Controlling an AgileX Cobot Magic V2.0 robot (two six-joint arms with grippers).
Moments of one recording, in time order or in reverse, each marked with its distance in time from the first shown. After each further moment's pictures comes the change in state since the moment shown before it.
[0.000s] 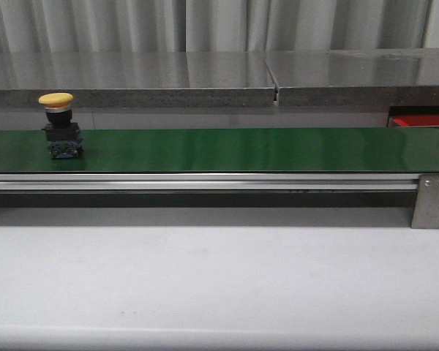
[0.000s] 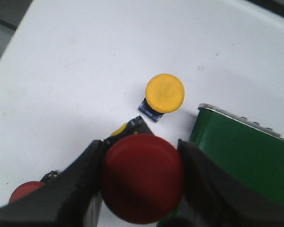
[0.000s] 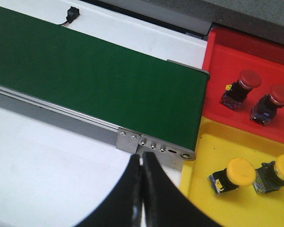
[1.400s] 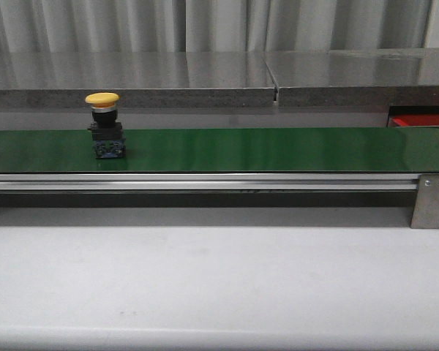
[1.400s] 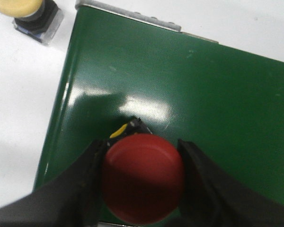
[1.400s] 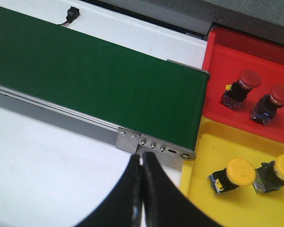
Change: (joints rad) left arm -0.174 -0.044 0.198 -0.042 0.037 0.027; right arm 0.000 0.000 0.000 0.000 0.000 -0.002
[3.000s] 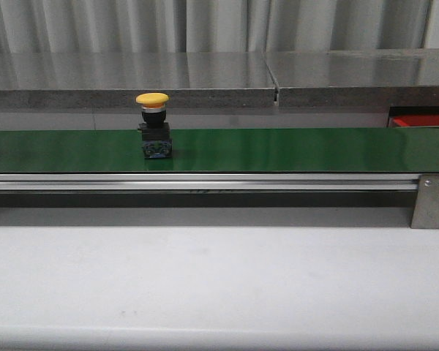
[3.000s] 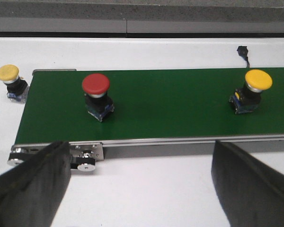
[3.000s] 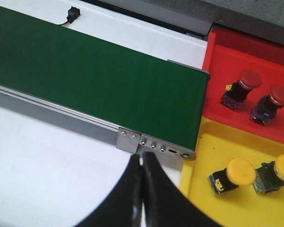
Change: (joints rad) left arm -0.187 -1.112 0.752 -0.086 -0.235 0.133; right arm 0.000 0.000 0.000 0.000 0.000 0.000
